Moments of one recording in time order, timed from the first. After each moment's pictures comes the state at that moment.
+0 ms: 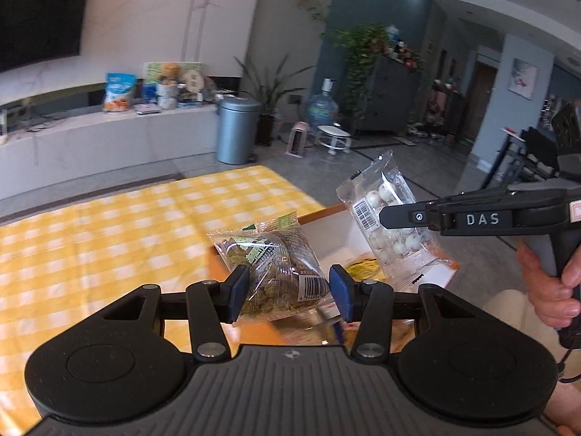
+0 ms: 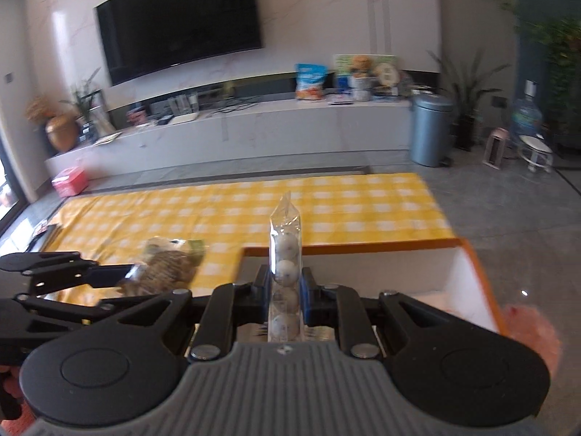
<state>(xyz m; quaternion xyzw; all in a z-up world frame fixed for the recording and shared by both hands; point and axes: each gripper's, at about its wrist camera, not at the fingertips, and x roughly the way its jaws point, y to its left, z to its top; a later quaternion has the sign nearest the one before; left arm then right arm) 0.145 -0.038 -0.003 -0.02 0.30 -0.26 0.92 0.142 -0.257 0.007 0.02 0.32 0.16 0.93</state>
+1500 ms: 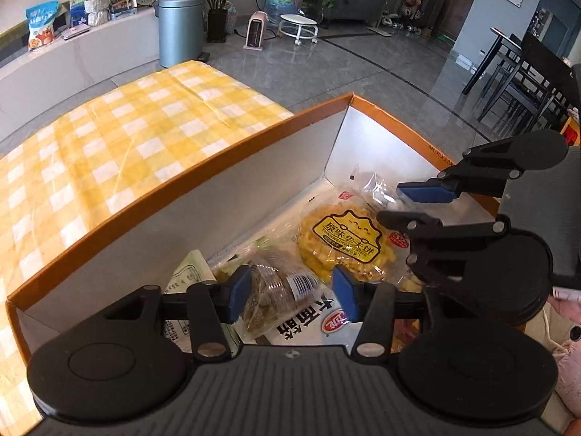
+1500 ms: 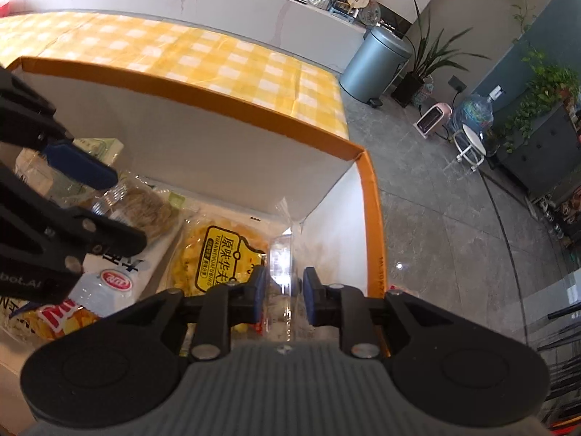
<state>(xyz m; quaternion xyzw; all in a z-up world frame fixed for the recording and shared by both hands) 0.249 -0.146 -0.096 0.05 0.45 -0.30 0.84 0.250 -0.316 -0.124 -0.23 0.44 0.05 0.86</state>
